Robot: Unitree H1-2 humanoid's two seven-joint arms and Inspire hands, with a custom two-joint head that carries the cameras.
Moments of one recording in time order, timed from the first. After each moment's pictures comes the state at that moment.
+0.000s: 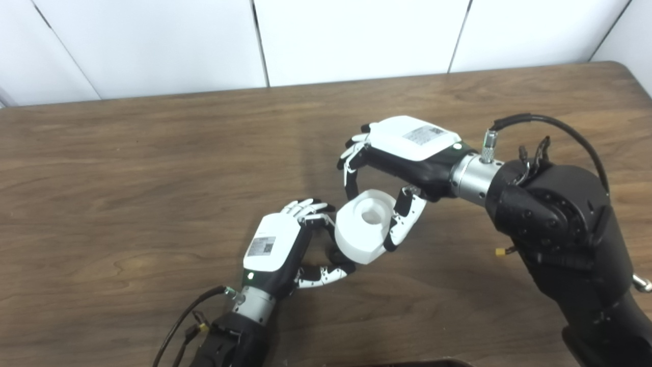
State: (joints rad) left arm 0.08 0.13 -0.47 -0.19 0.91 0.00 0.00; right arm -0.46 -0.36 0.33 -0.75 -0.91 0.41 1.14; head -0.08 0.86
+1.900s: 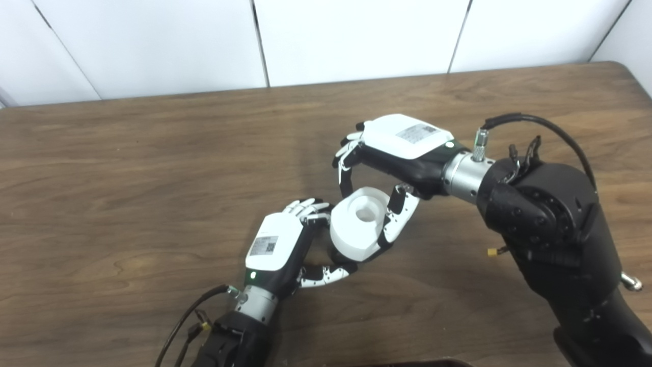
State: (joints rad) left arm 0.07 0.13 -0.48 -0.20 0.91 0.03 0.00; right arm -0.47 -0.33 0.33 -0.72 -0.93 0.39 1.14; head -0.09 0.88
